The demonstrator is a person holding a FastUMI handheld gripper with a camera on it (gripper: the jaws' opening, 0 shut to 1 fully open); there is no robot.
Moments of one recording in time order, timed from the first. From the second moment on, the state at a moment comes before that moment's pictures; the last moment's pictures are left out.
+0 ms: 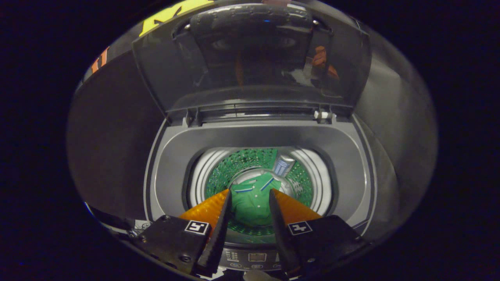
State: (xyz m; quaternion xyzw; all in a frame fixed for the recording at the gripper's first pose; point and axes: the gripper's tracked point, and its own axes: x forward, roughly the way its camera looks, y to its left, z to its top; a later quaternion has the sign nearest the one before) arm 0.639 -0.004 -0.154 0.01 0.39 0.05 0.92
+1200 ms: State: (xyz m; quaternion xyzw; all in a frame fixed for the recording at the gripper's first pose) arm 0.717 -0.006 0.118 0.02 0.15 0.08 0.99
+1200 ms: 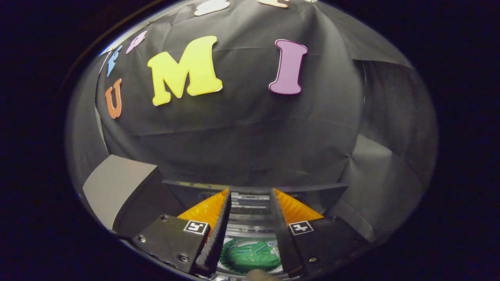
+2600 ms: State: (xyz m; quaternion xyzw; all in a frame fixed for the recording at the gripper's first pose) arm 0.771 0.009 0.099 0.01 0.08 0.03 1.00
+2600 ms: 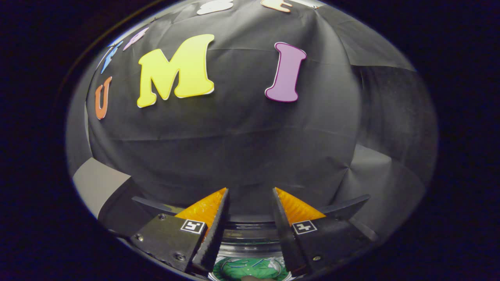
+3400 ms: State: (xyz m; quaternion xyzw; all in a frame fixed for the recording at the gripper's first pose) arm 0.732 0.006 0.090 0.01 0.00 0.04 1.00
